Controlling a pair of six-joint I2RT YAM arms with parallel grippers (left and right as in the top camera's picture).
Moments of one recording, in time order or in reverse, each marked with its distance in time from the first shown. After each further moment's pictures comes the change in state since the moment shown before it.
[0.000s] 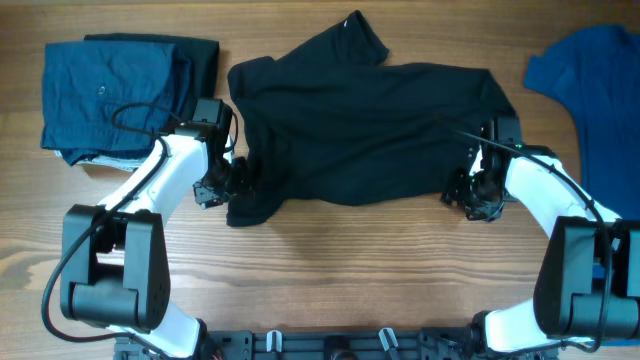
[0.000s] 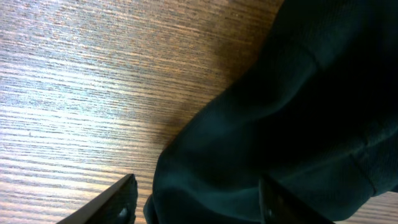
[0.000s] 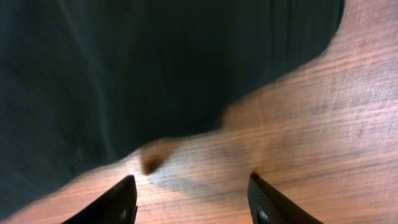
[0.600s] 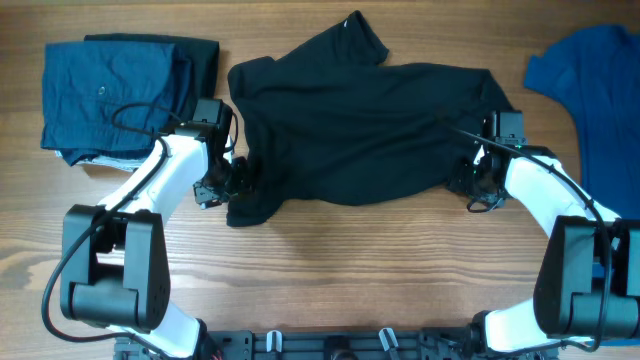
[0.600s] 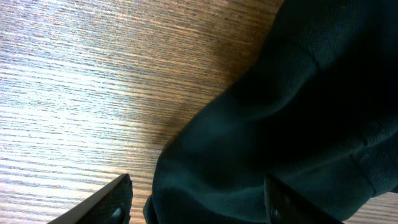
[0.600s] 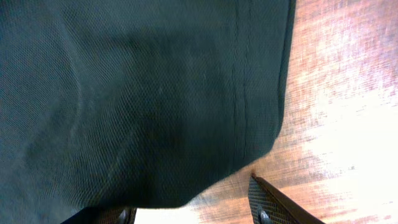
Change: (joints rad) left arm 0.000 0.000 0.000 0.002 0.000 0.000; right arm 0.000 0.000 -0.002 0.135 0.086 0.000
